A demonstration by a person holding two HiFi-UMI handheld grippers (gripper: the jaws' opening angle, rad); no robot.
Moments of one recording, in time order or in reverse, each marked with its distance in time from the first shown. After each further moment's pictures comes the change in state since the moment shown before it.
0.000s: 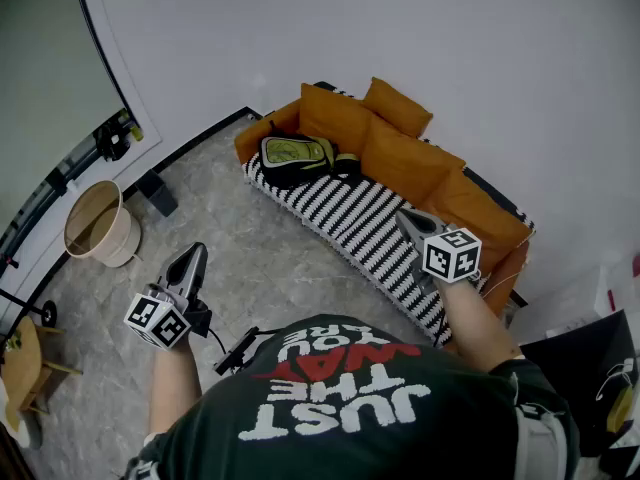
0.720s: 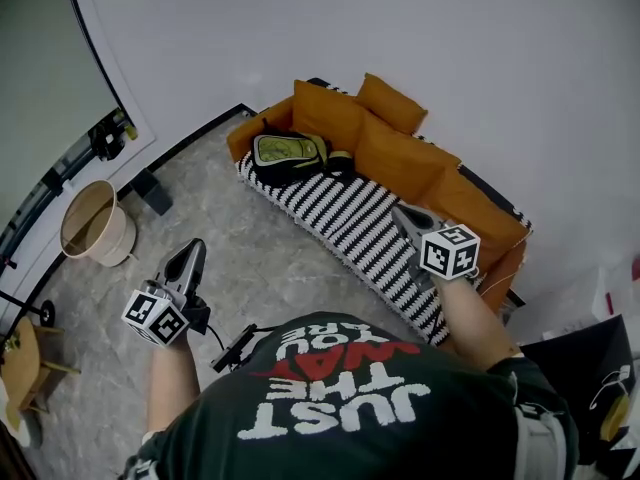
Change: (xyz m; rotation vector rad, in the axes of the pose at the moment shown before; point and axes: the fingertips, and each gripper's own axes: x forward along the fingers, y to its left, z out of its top) left arm 0.039 -0.020 -0.004 0.001 0.006 -0.001; right arm -0.002 -0.033 0.011 0.018 -0.017 0.024
